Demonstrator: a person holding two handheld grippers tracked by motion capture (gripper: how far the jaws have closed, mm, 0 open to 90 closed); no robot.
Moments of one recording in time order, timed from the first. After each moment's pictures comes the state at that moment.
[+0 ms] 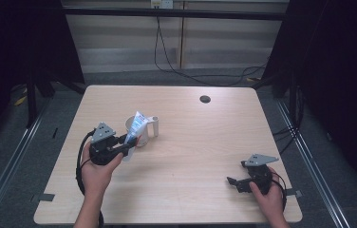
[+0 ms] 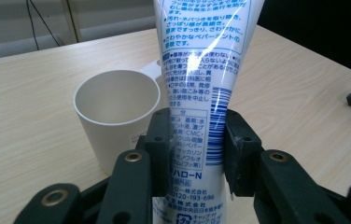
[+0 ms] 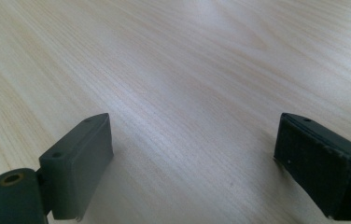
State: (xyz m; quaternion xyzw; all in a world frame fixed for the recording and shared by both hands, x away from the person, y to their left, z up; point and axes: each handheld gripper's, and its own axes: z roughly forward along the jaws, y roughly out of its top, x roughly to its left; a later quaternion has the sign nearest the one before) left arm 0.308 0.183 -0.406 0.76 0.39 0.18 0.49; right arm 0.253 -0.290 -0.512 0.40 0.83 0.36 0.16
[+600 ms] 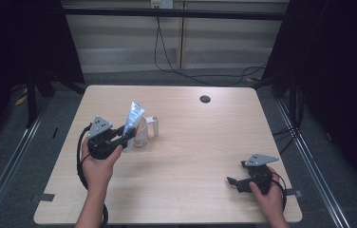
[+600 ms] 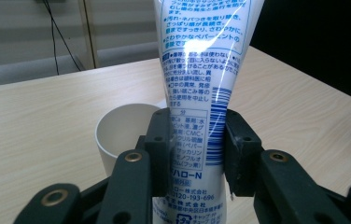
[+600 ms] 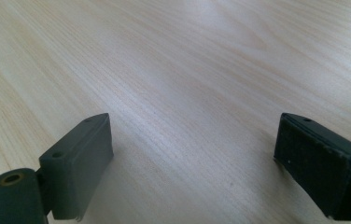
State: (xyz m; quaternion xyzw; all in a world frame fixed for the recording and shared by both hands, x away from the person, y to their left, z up) left arm 0.316 0.182 -0.394 0.73 0.40 0.21 0.52; right arm 0.253 -0.290 -0.512 0.40 0.83 0.36 0.16
